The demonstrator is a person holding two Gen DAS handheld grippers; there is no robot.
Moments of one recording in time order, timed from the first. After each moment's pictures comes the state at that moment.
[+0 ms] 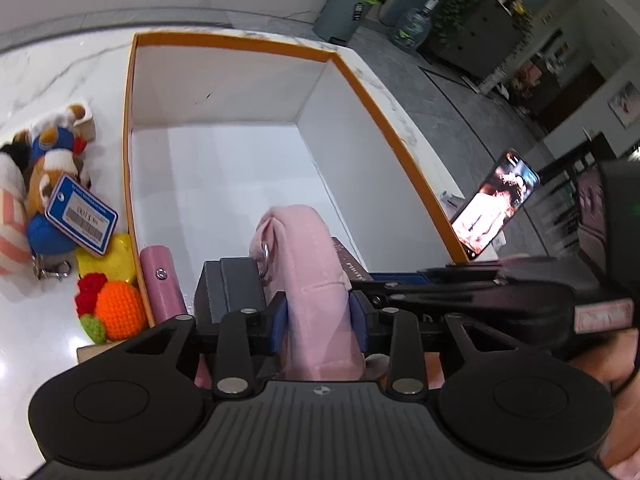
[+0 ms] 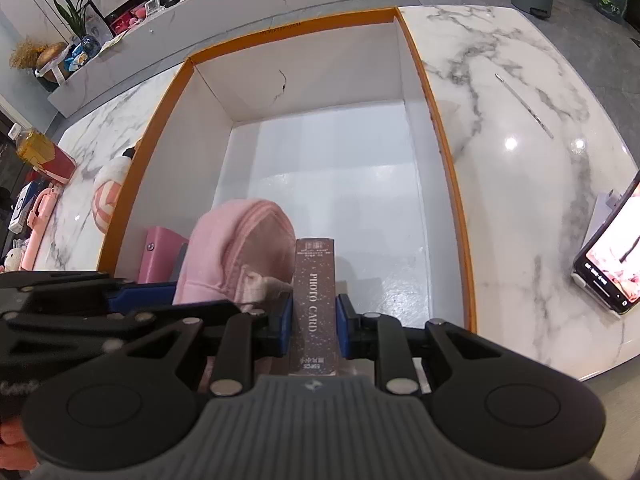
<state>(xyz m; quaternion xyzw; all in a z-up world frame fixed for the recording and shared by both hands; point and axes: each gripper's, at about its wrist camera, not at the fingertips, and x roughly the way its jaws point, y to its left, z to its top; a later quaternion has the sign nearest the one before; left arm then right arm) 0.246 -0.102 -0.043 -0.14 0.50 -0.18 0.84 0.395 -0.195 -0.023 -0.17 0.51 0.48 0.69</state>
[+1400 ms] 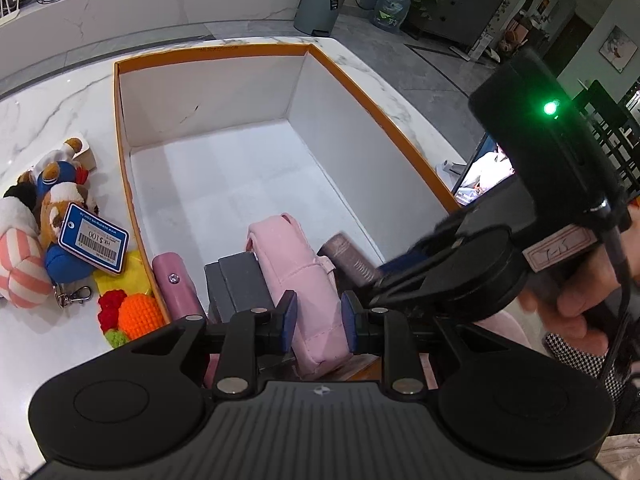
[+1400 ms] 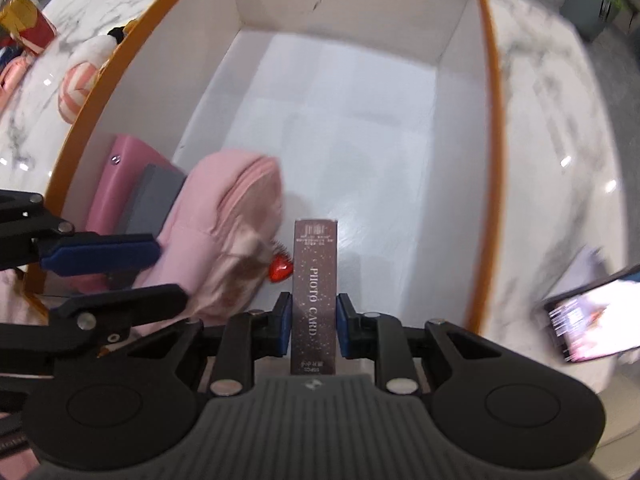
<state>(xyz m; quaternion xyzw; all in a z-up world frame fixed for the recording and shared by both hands) 0.235 -0.116 -0.033 -0.06 0.50 -0.19 0.84 0.386 -0.151 -0.038 -0.37 0.53 0.48 0.60</state>
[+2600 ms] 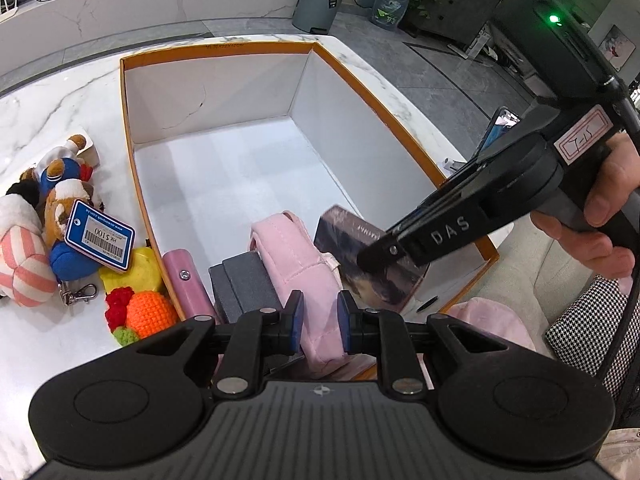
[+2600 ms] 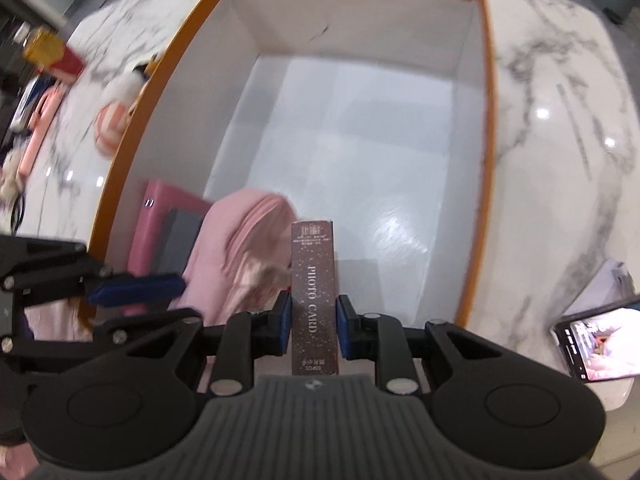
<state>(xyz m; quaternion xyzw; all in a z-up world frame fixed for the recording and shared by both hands) 0.229 -0.107 -0.027 -0.06 0.50 -0.18 0.84 0.418 -0.140 -0.015 -0.34 0.56 0.52 0.55</state>
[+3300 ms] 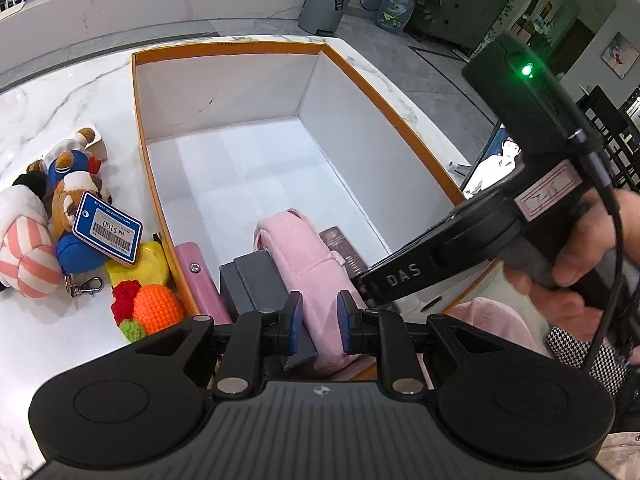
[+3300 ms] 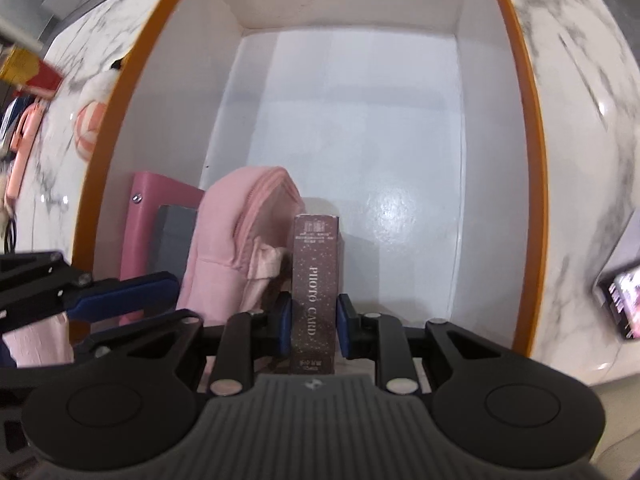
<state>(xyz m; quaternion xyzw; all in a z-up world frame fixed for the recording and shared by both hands) 0.219 -0.099 -0.022 -0.07 0.50 -0.18 0.84 0.404 -0.144 -0.046 -0.29 0.60 0.48 0.57</state>
